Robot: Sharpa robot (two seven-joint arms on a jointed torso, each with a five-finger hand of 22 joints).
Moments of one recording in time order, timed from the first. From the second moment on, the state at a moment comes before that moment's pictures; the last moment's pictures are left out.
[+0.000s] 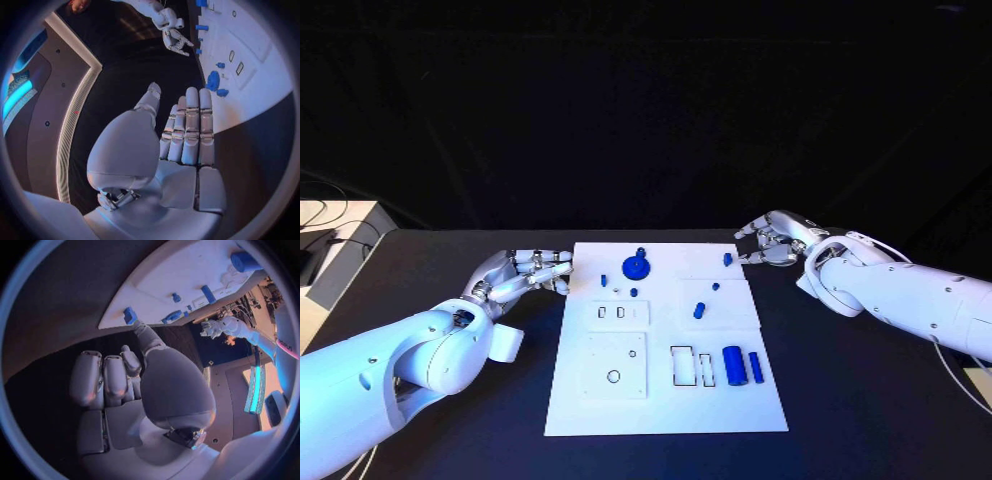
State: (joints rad) left arm 1.00 -0.89 0.13 1.47 -0.27 -0.22 0.36; left_hand 1.39 -0.09 0.02 0.00 0.05 1.01 0.16 0.07 0.06 1.25 0.09 0.06 0.06 1.20 0.04 0.46 0.34 0.11 0.98 0.04 0.69 0.27; right arm 1.20 -0.83 -0.06 1.08 -1.19 -0.46 0.24; right_hand 1.35 -0.11 0.05 -0.07 0.25 1.00 0.15 0.06 0.07 1.29 0.04 1.06 1.31 1.45 -0.05 1.22 1.13 0.07 1.46 -0.06 1.16 1.31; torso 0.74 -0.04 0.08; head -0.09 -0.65
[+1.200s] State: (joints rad) left arm 1.00 -0.89 0.15 1.48 -0.29 -0.22 0.36; left_hand 1.39 -0.09 0.03 0.01 0.05 1.01 0.16 0.07 0.06 1.26 0.09 0.07 0.06 1.20 0.04 0.46 0.34 0.11 1.00 0.04 0.68 0.26; right arm 1.18 -0.74 -0.07 0.98 -1.19 -0.35 0.24; right_hand 1.35 -0.09 0.05 -0.06 0.27 1.01 0.15 0.06 0.07 1.29 0.04 1.07 1.31 1.45 -0.04 1.22 1.14 0.07 1.47 -0.05 1.16 1.31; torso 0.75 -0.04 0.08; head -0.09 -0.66
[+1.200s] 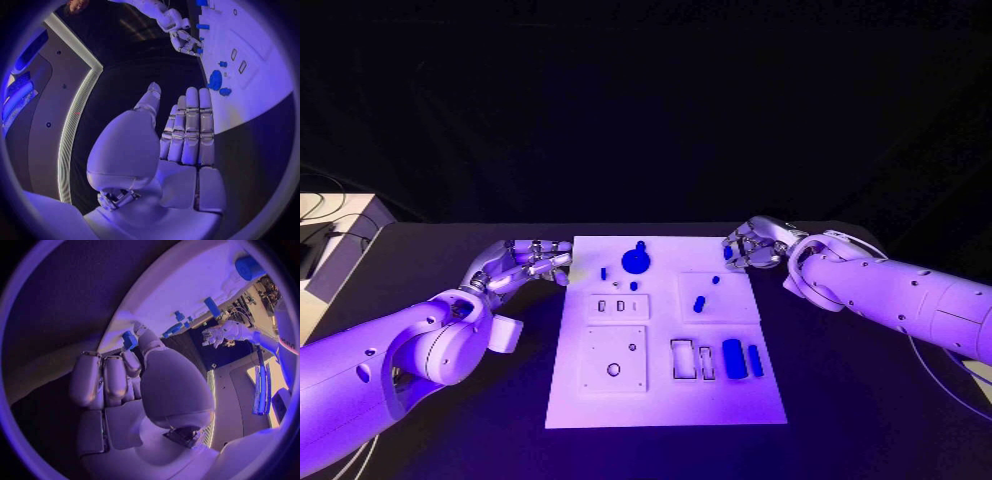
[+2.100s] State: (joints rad) left arm 1.00 -0.90 0.15 1.48 -0.29 -0.22 0.35; left_hand 1.40 -0.08 0.03 0.01 0.05 1.01 0.16 0.07 0.07 1.25 0.09 0.07 0.06 1.20 0.04 0.46 0.34 0.11 1.00 0.04 0.68 0.26; right arm 1.18 -0.73 -0.07 0.96 -1.19 -0.35 0.21; right_hand 1.32 0.00 0.10 -0.09 0.27 1.07 0.14 0.06 0.07 1.29 0.03 1.08 1.31 1.45 -0.04 1.22 1.14 0.07 1.47 -0.05 1.17 1.31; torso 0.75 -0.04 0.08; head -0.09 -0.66
